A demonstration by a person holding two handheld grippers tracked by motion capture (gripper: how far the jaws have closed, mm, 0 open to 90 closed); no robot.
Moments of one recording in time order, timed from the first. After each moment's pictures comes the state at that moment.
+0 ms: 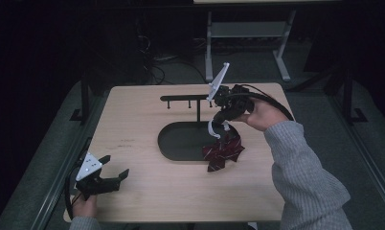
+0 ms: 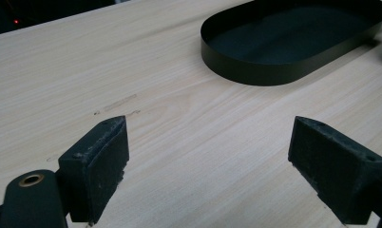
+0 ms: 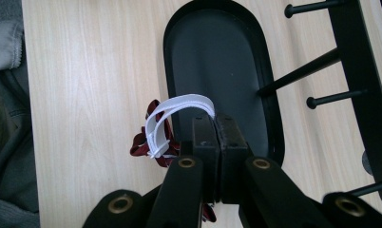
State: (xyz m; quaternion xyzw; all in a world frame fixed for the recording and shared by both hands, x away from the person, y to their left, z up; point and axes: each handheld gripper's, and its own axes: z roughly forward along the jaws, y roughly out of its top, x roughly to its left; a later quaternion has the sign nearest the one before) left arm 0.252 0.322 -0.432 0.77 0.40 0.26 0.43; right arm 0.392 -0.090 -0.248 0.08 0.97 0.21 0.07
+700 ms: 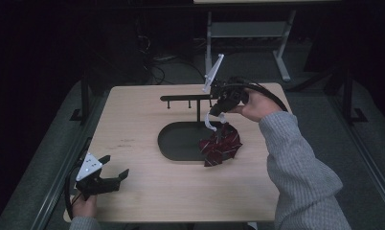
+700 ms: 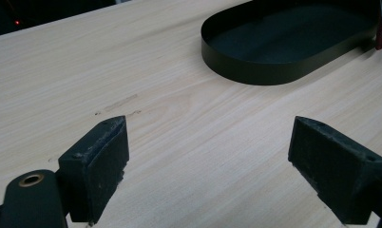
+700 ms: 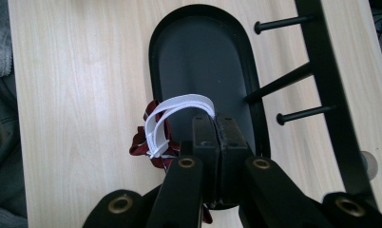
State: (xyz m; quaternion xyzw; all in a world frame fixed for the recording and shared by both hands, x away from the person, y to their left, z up) left arm 0.252 0.322 -0.431 0.77 0.39 0.26 0.43; right arm 0.415 -0.082 -0.242 0.08 0.97 0.20 0.07
